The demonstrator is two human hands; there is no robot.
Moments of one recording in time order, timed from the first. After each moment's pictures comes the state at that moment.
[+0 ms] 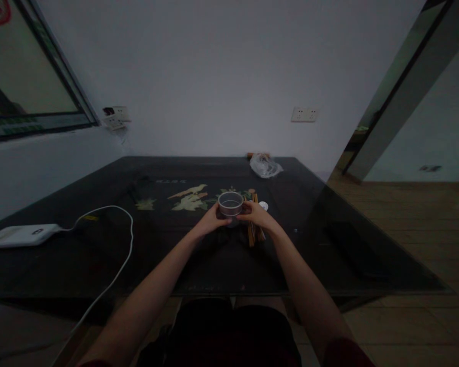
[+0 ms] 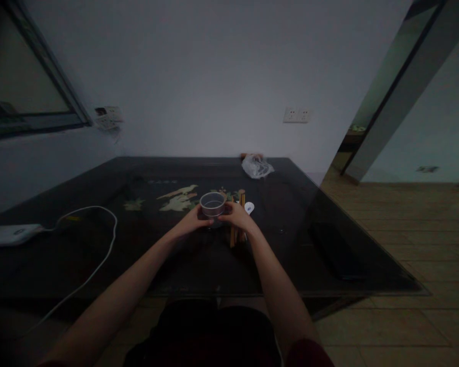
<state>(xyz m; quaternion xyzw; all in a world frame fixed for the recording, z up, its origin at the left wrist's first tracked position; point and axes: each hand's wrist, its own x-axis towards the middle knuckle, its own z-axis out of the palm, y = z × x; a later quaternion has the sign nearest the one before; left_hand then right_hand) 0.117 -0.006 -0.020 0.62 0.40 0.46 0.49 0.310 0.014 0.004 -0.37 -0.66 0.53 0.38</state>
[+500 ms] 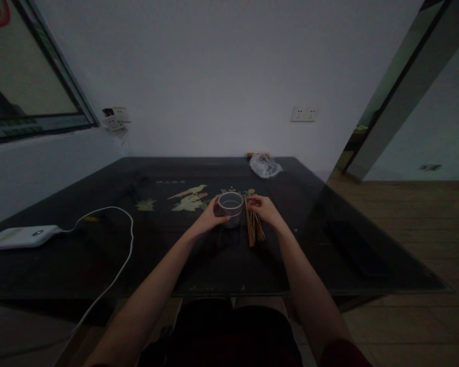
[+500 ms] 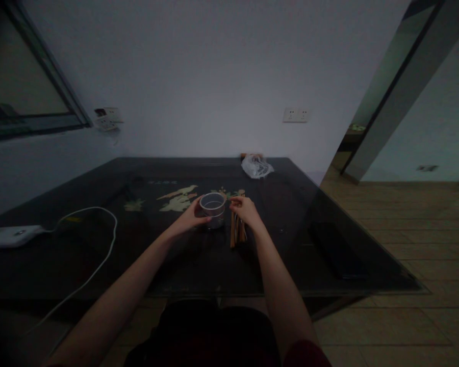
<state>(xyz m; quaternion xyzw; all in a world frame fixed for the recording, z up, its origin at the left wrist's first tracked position) 0.114 -0.009 -0.009 0.62 0.40 0.48 0.46 0.333 0.027 0.010 -0.49 -0.69 0.35 0.40</state>
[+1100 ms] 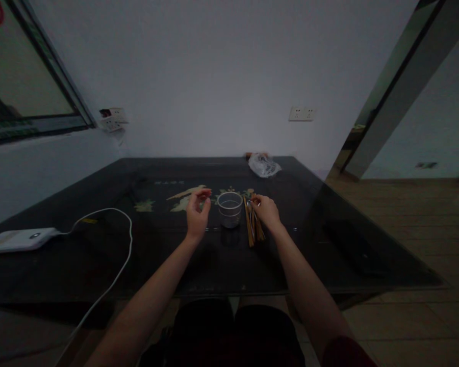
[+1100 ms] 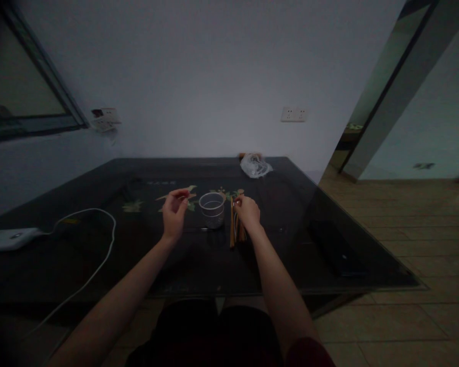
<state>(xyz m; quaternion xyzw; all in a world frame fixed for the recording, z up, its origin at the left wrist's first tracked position) 0.117 -0.041 0.025 0.57 0.40 0.70 0.17 0.330 0.016 0.013 -0.64 -0.69 0.13 0.32</state>
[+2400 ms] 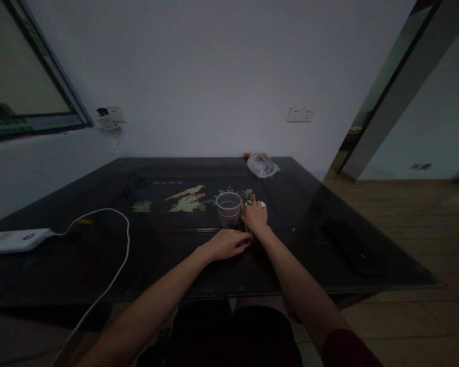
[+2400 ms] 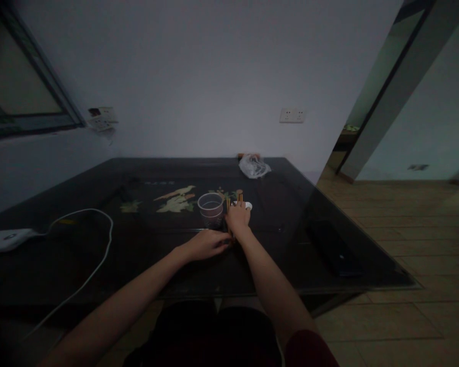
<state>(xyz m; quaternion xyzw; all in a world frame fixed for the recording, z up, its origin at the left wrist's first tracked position) 0.160 -0.064 -0.005 0.93 0.33 0.12 0.10 0.296 0.004 -0.001 -0.66 -0.74 -0.02 0.11</state>
